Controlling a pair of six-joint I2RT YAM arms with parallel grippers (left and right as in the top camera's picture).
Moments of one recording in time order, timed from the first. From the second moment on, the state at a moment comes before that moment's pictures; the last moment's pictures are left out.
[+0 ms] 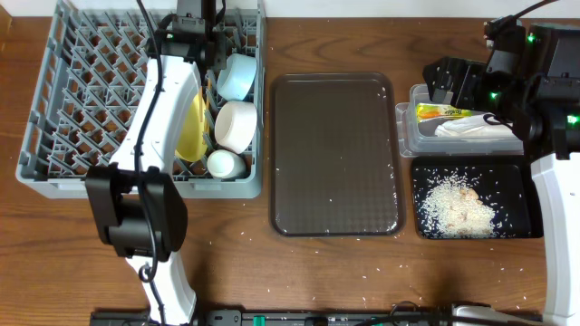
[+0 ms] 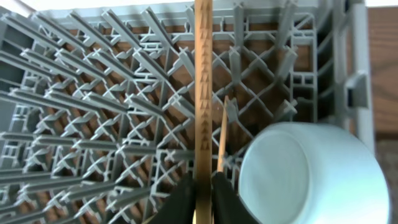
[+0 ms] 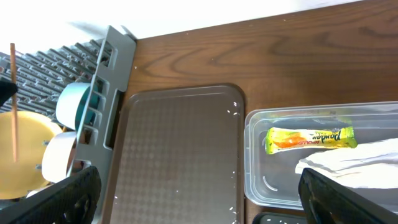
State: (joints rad) left arm -0.12 2.02 1.86 -0.74 -0.27 -0.06; right arm -0.03 1.43 1.55 -0.86 -0.32 0.20
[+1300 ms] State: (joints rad) left arm -0.28 1.51 1.85 -1.16 -0.17 -0.17; right arm -0.03 1.43 1.55 -0.86 -0.32 0.20
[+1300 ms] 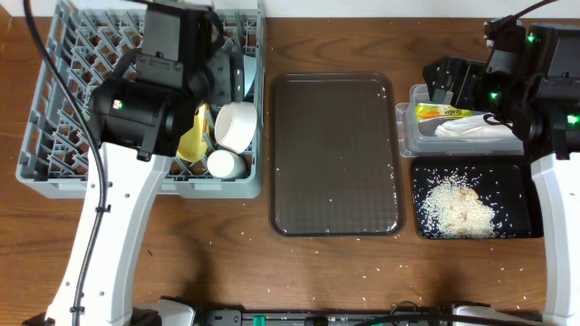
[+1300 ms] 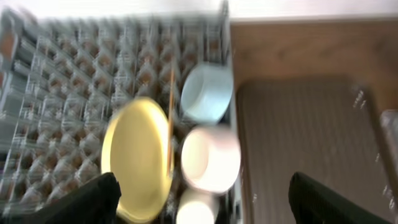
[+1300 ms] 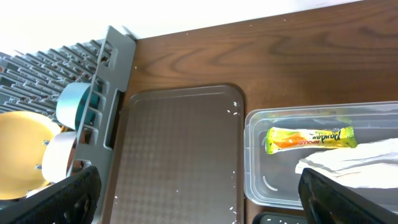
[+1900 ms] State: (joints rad) left arm -0.23 1.42 1.67 -1.03 -0.17 -0.17; right arm -0.03 1.43 1.55 -0.86 -0.32 0.20
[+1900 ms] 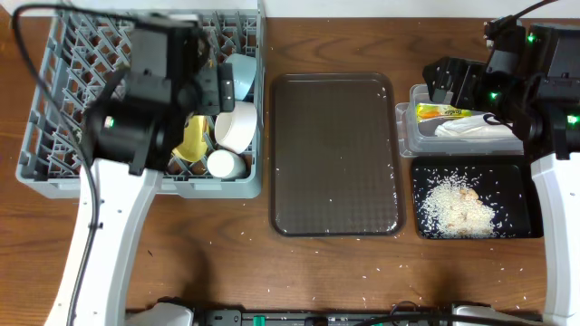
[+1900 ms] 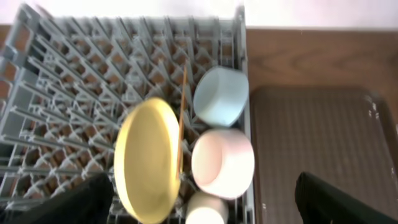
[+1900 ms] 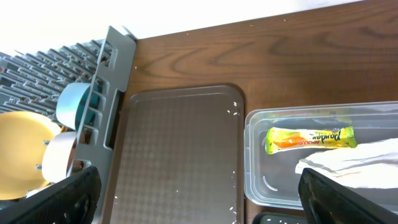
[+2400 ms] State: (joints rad) left arm -0.05 0.84 0.90 -0.49 -0.17 -0.18; right arm -0.03 1.43 1.55 -0.86 -0.32 0.20
